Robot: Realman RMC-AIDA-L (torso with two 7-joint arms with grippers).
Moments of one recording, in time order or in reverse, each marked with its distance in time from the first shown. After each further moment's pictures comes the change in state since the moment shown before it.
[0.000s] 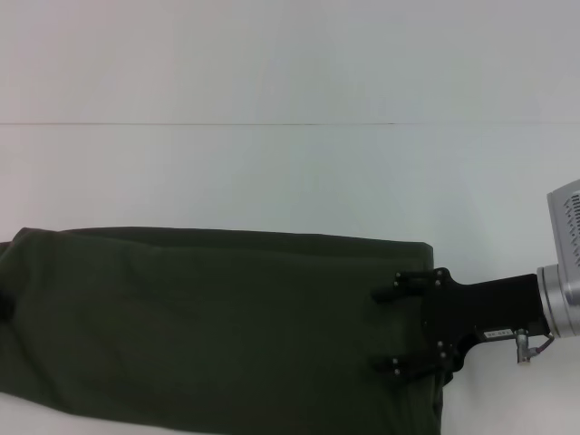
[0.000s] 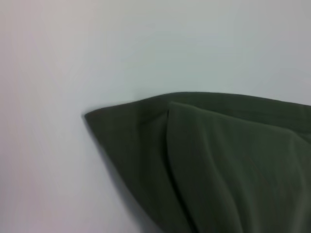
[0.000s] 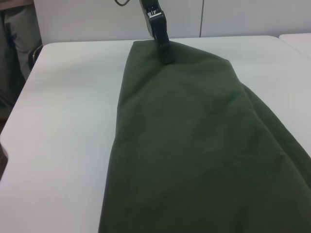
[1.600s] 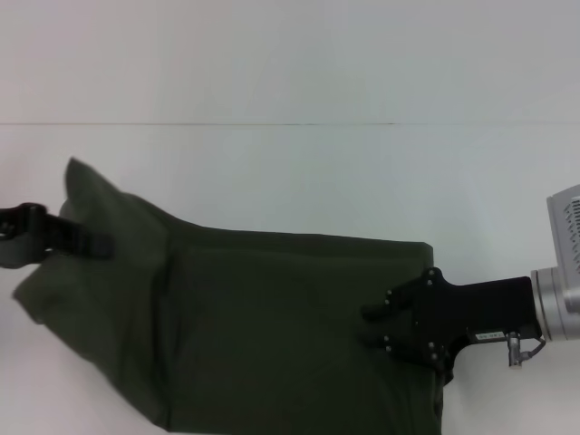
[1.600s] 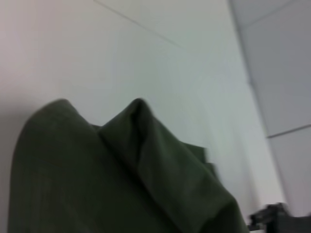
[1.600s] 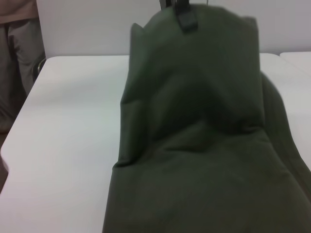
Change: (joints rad) left arm -0.068 -0.024 -0.117 0.015 -0.273 0.351 -0.067; right arm -0.009 0.003 -0.015 0.031 0.061 0.007 -0.049
